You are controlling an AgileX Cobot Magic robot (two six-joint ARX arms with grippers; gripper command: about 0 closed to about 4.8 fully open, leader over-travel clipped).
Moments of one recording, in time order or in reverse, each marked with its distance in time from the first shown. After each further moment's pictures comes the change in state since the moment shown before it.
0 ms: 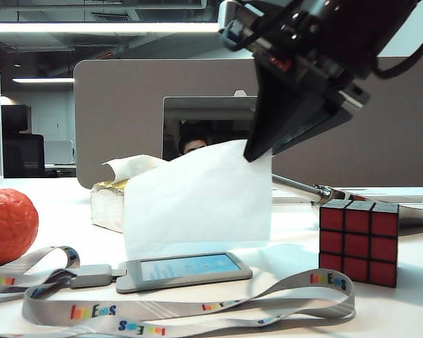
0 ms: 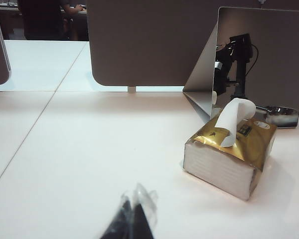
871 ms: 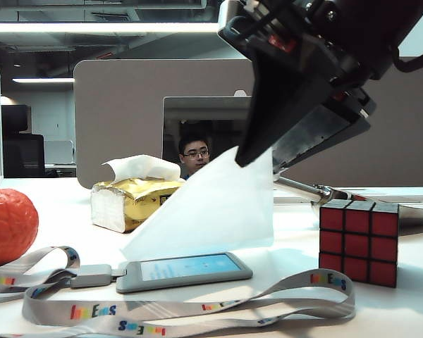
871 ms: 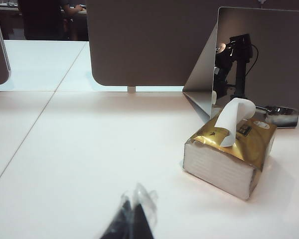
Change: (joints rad) left arm 0.000 0.000 0.000 0.000 0.000 0.000; right arm 0.002 -0.006 0.000 -0.084 -0.115 0.003
